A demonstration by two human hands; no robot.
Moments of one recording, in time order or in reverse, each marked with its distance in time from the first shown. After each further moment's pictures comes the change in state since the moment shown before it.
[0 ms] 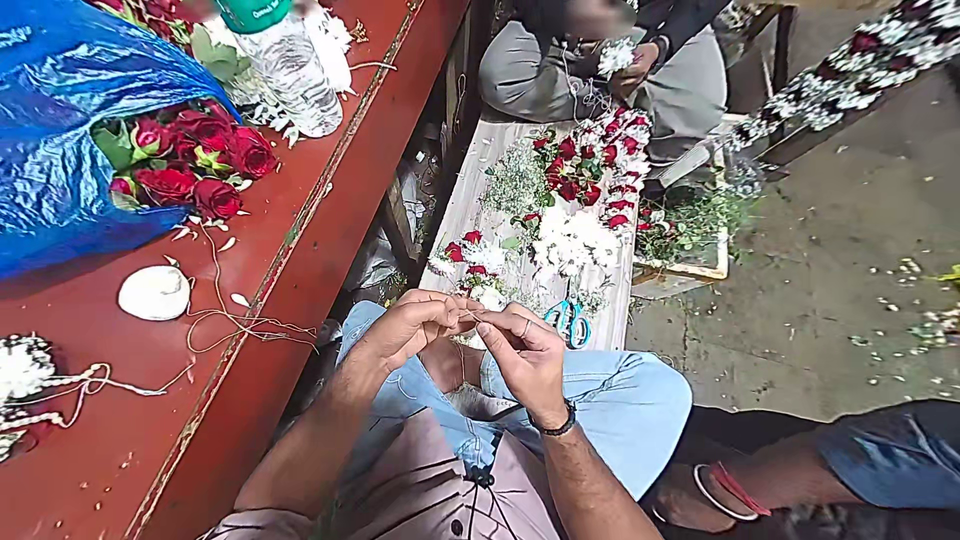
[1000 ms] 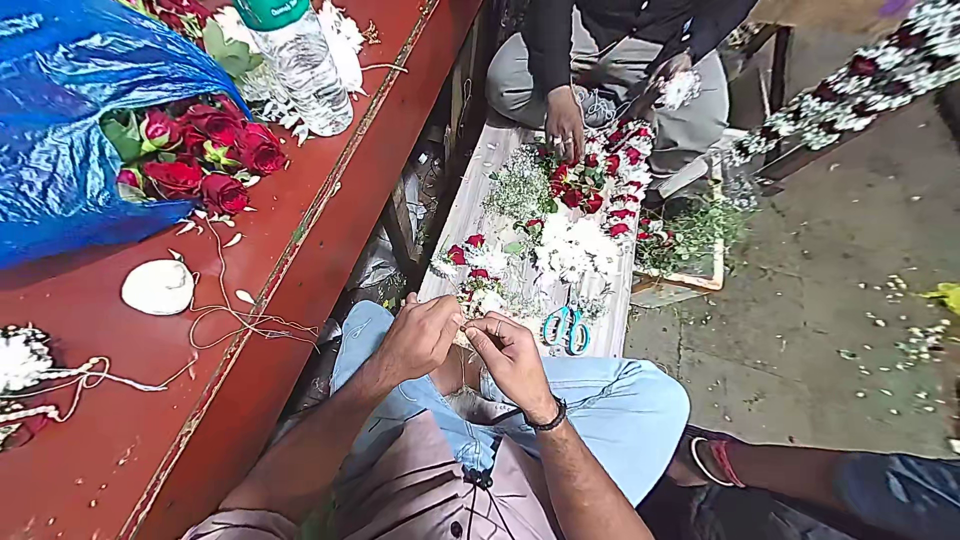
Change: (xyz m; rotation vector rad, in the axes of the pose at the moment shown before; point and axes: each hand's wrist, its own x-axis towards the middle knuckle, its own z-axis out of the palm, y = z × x) left_hand 0.001 -0.036 -0.018 1.298 0.177 0.525; right_hand -0.004 0.026 0.004 -0.139 -0.198 0.220
